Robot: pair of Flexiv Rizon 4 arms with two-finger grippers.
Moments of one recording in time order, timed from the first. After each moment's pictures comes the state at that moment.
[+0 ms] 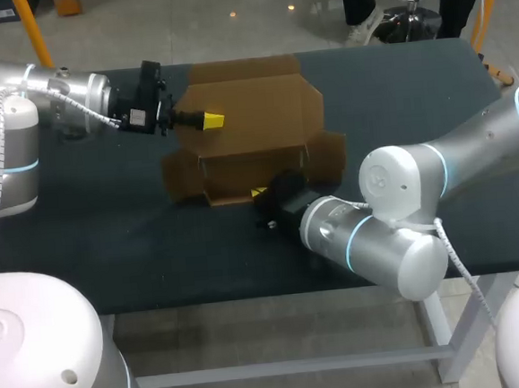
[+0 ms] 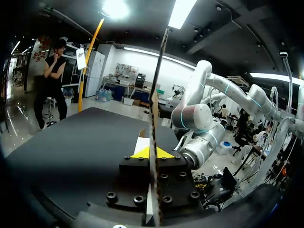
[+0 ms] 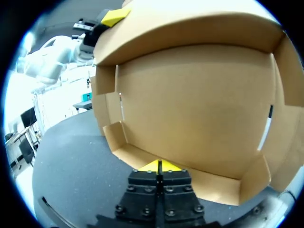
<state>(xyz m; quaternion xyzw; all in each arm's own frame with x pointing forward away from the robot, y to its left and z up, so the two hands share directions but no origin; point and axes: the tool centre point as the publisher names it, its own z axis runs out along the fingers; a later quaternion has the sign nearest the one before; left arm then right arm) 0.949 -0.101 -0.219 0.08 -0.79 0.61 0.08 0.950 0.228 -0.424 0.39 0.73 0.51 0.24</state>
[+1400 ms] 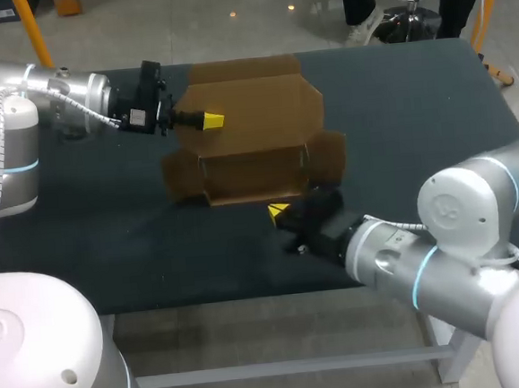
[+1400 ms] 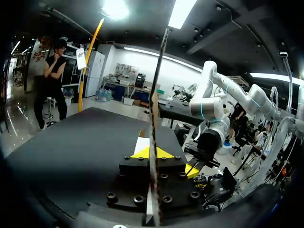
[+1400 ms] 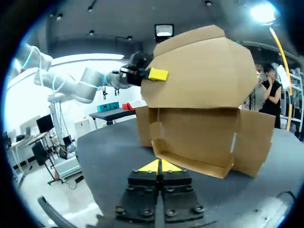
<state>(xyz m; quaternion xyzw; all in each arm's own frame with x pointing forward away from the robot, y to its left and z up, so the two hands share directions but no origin) 0.949 -0.101 -0.219 0.08 -0.79 0.61 0.08 0.838 0.202 -0.349 0.34 0.72 0.57 0.21</state>
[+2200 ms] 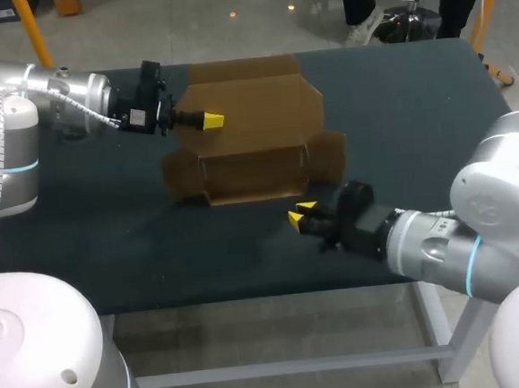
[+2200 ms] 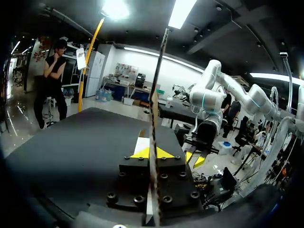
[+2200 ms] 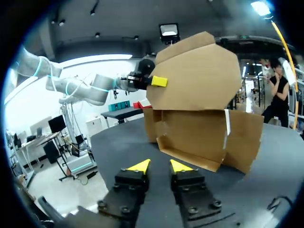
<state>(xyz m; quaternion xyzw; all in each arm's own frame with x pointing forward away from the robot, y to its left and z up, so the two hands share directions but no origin) 0.949 -0.101 -0.219 0.08 -0.79 0.61 0.08 0.815 0.162 -0.336 0.32 0.73 0.58 0.16</state>
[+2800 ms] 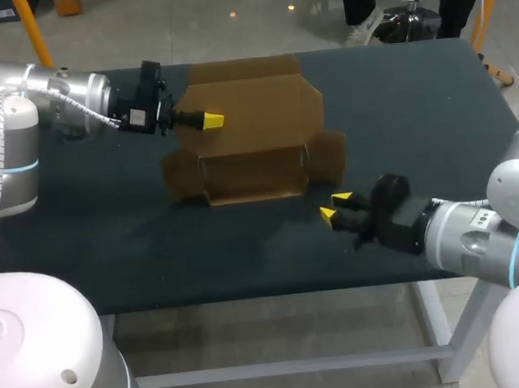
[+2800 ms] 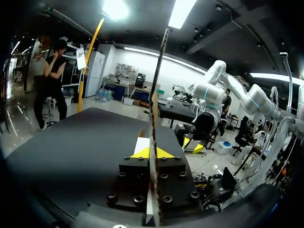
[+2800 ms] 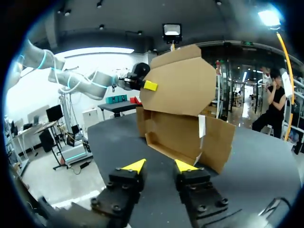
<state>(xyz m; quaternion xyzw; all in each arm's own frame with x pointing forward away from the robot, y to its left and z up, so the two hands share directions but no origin) 0.949 -0.101 -0.219 0.08 -0.79 0.61 0.08 0.810 0.103 -0.320 0.30 0.75 0.55 0.20</state>
